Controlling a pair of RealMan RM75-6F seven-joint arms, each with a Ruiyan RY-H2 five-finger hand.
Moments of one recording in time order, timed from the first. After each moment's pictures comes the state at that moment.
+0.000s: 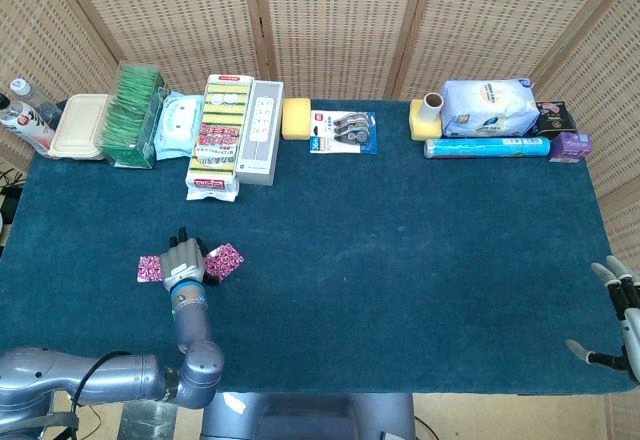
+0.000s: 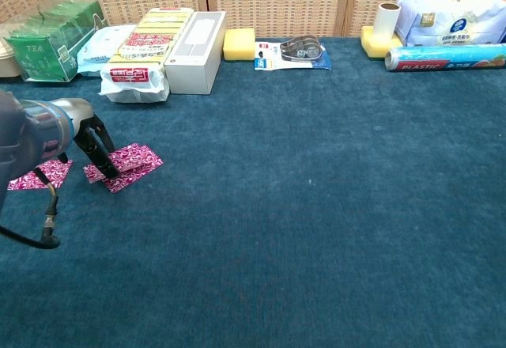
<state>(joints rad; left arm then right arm) -0.88 -1.83 -0.47 -1.62 0.03 1.59 0.90 0.00 -0.88 0.03 -1.77 -1.47 1.44 0.21</state>
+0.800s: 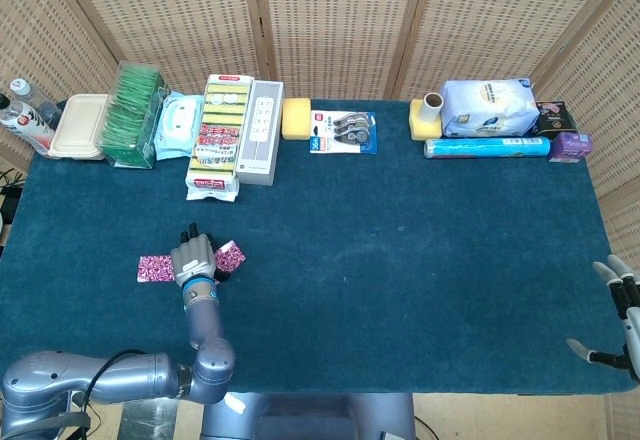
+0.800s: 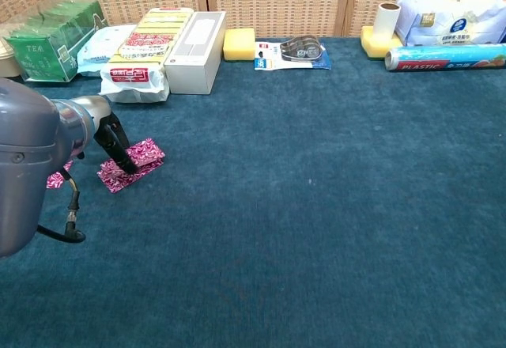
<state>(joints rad) -0.88 -1.89 -0.52 -1.55 0.08 1.57 0.95 0.00 -0.88 0.03 -1.77 -1.46 1.44 0.22</state>
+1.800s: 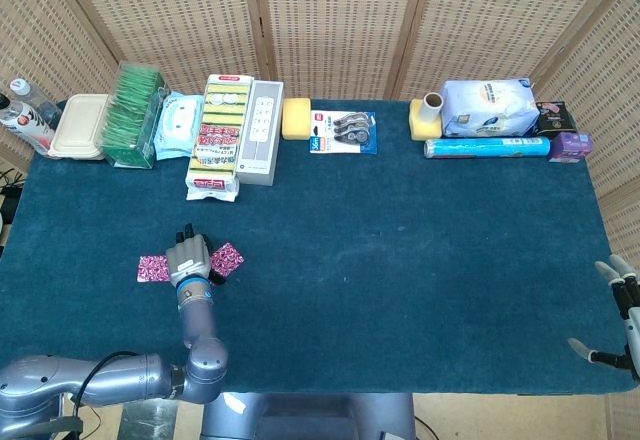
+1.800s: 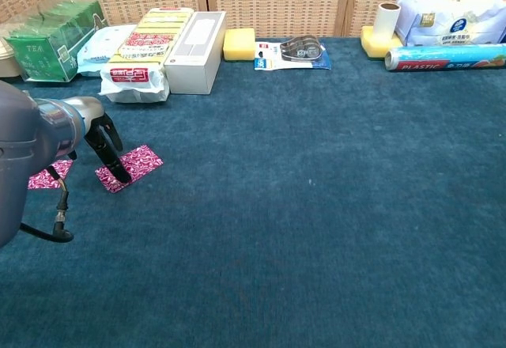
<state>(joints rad) -0.84 -1.87 -0.53 -1.57 0.10 1.55 1.00 0.00 -0.87 0.03 -1.78 -1.46 1.44 0.22</state>
